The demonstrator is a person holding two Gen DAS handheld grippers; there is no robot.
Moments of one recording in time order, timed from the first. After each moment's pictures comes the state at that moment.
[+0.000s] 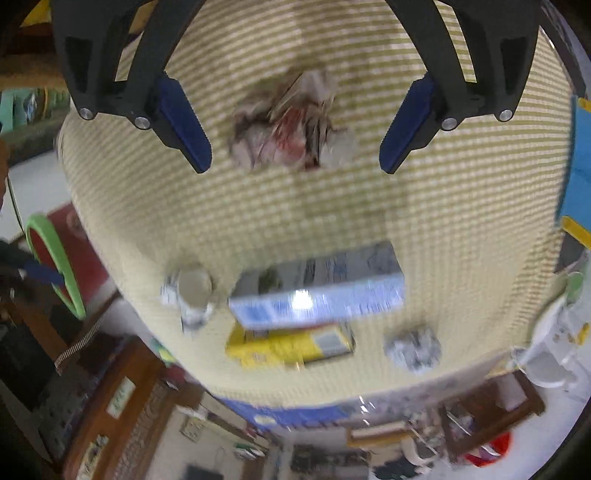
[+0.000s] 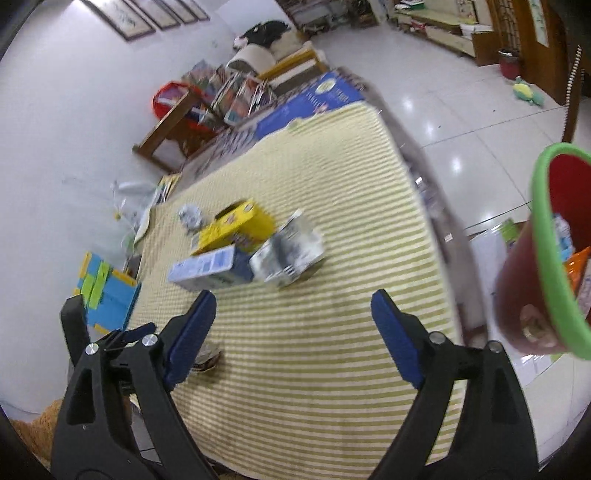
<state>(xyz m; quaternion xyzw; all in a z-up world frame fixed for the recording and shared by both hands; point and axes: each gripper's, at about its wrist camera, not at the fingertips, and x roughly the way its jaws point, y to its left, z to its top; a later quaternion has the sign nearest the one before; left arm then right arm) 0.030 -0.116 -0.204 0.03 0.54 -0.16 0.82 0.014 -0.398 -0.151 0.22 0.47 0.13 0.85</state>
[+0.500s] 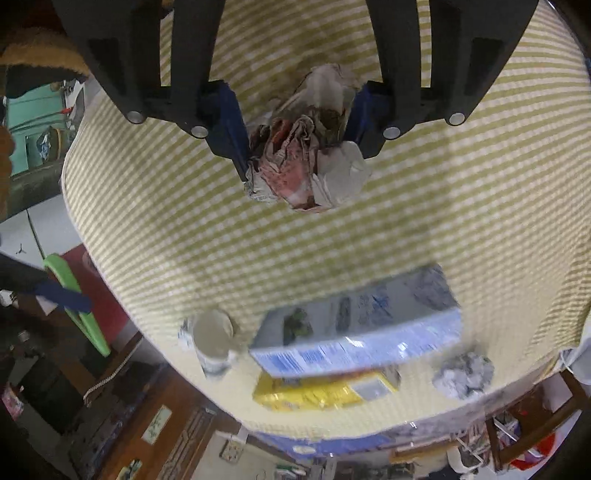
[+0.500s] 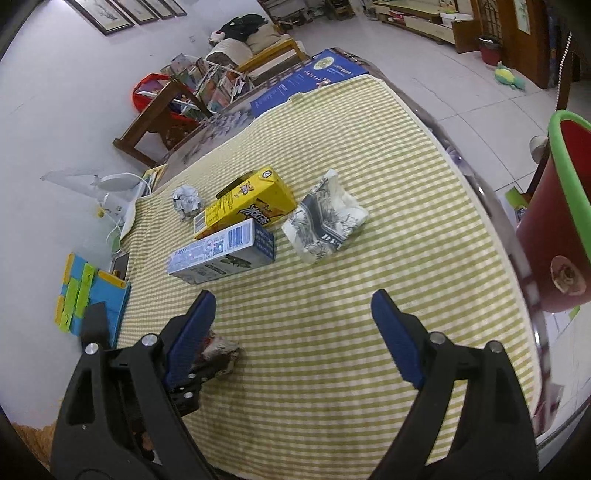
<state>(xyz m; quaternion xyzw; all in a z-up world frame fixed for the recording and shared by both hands) 0.035 -0.114 -0.234 0.04 0.55 -0.24 0.80 0.018 -0.332 -0.166 0.23 0.48 0.07 0.84</state>
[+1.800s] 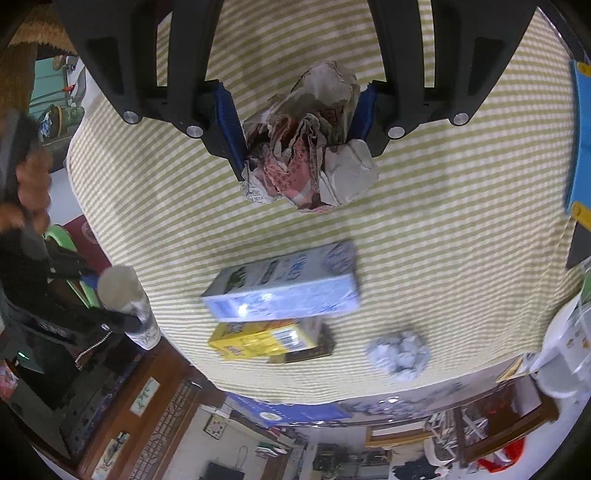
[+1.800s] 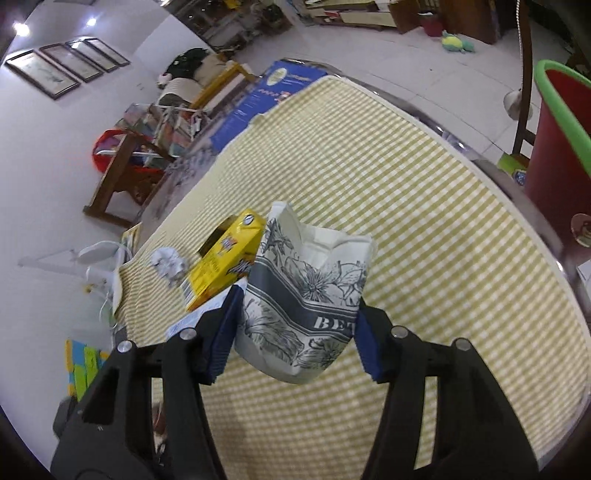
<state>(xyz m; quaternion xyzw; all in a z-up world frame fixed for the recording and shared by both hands) 0.052 -0.064 -0.204 0.01 0.53 -0.22 0.82 0.046 -0.334 -0.178 0.34 0.45 -0.01 0.83</state>
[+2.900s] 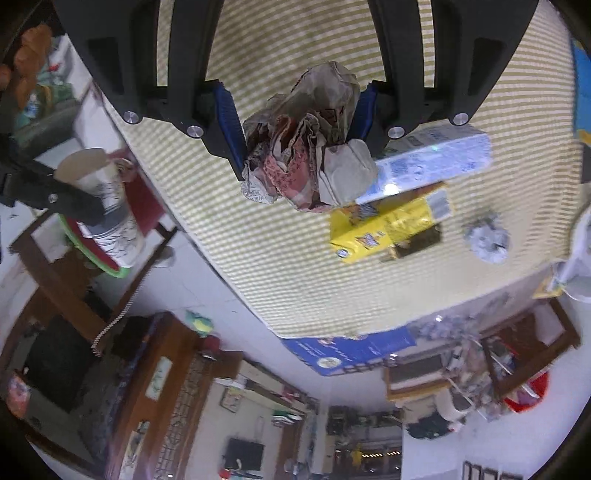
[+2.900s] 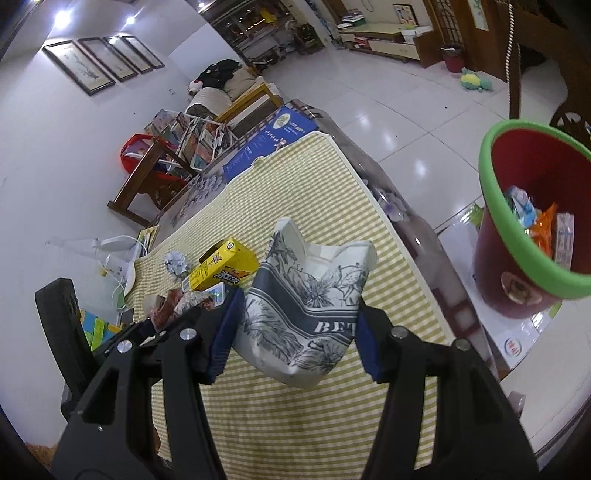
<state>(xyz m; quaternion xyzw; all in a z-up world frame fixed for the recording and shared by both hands) 0.064 -0.217 -0.145 0.04 0.46 -0.20 0.87 -0.004 -0.424 -0.129 0.29 0.42 0.03 0.86</state>
